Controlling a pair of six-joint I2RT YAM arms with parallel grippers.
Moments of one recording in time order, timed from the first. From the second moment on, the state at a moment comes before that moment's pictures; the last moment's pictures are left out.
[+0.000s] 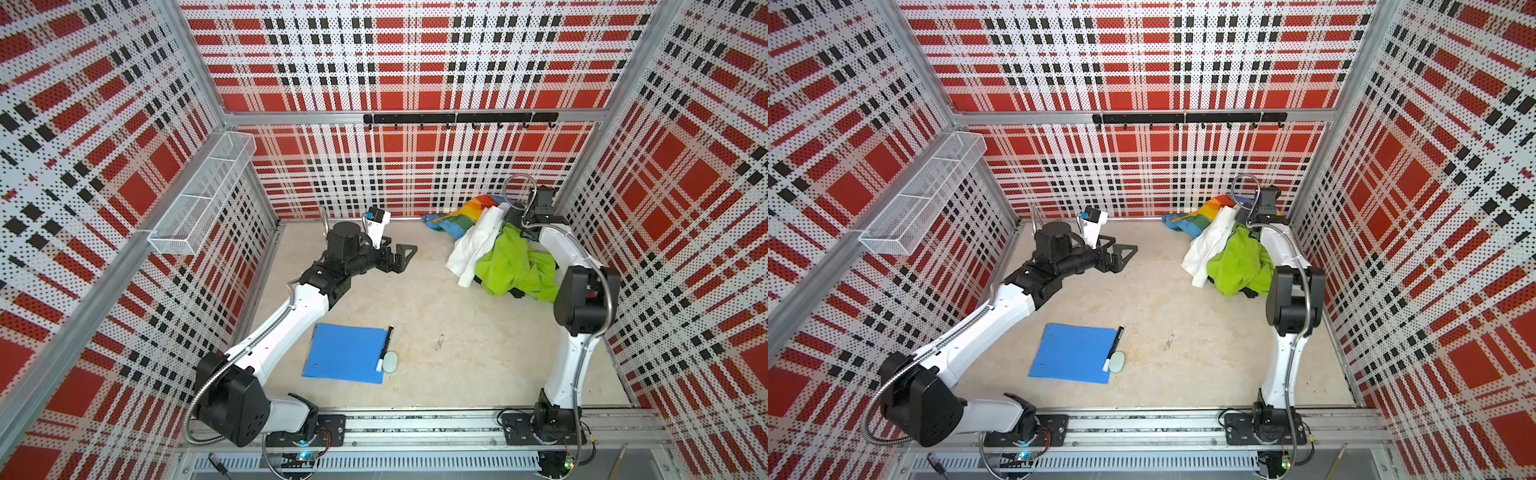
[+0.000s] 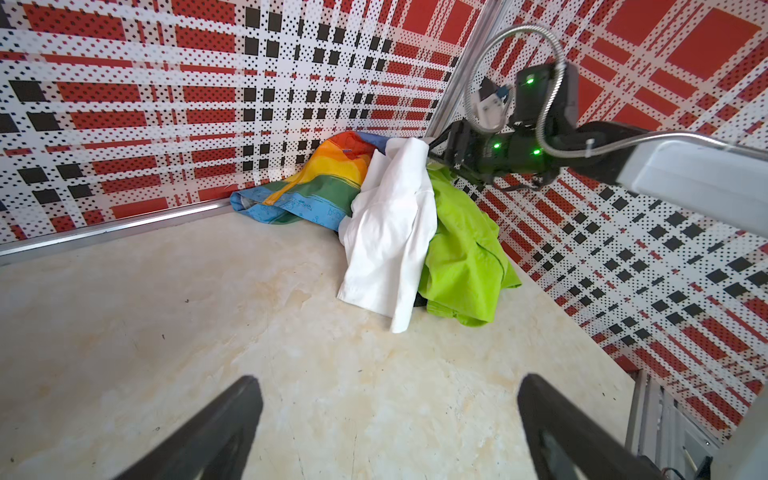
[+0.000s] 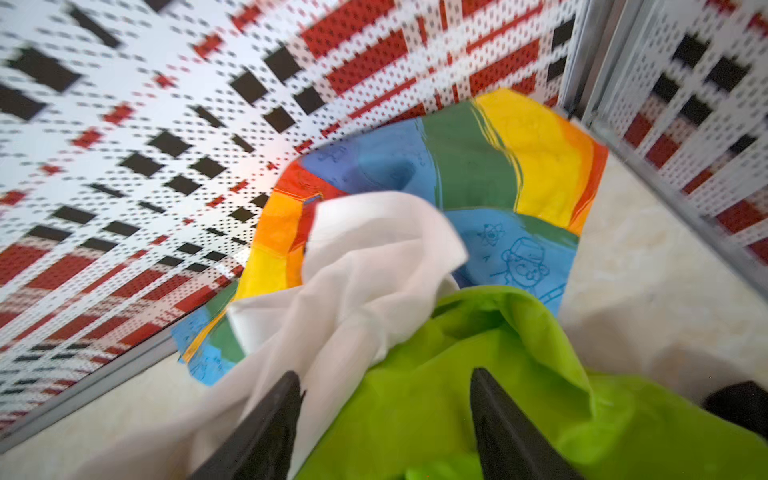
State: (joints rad) left arm -0.45 1.37 1.17 -0.10 0.40 -0.21; right arm -0.04 2.03 1.80 -0.37 0.06 0.46
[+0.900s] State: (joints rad) left arm -0.45 1.37 1.17 -0.11 0.41 -0.22; right arm -0.03 1.64 1.16 -0.30 0.00 0.41
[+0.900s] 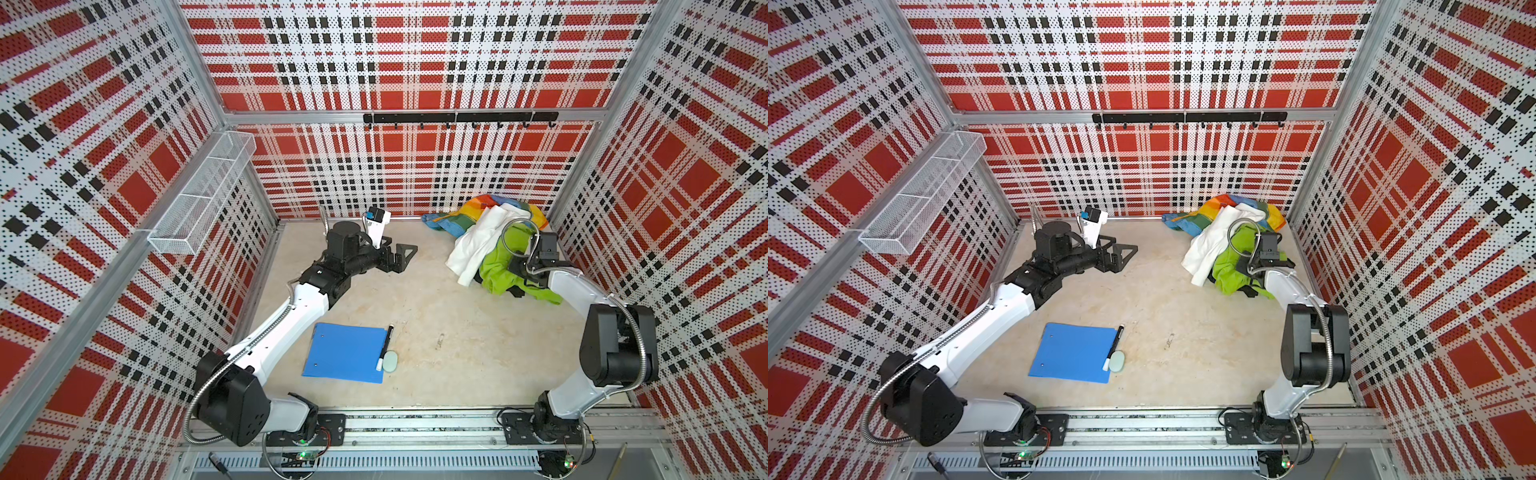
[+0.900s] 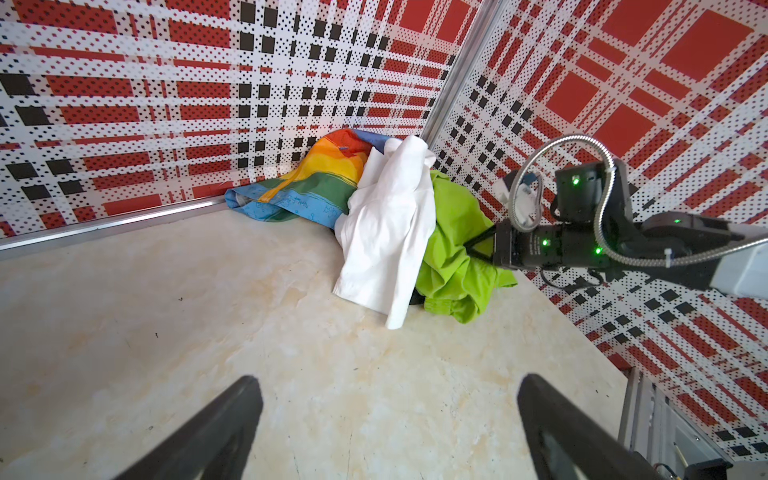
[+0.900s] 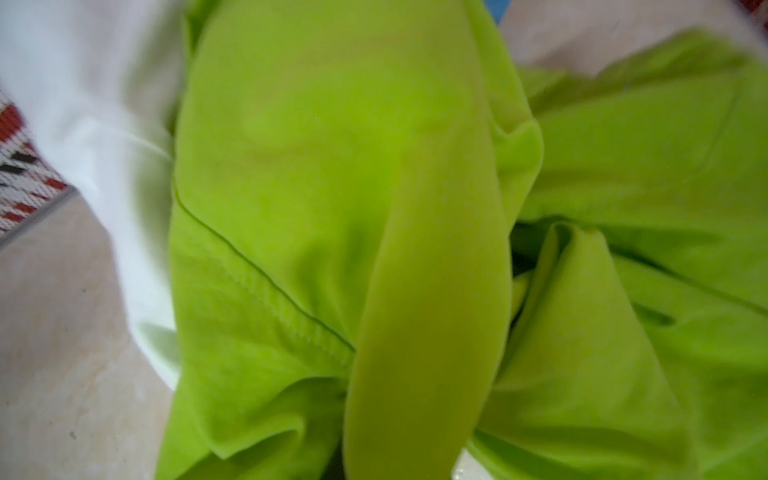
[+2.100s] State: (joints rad) left arm -0.45 1.37 1.17 -0.11 0.41 -0.22; right arm 0.00 2.15 1.76 -0.25 0.08 0.38
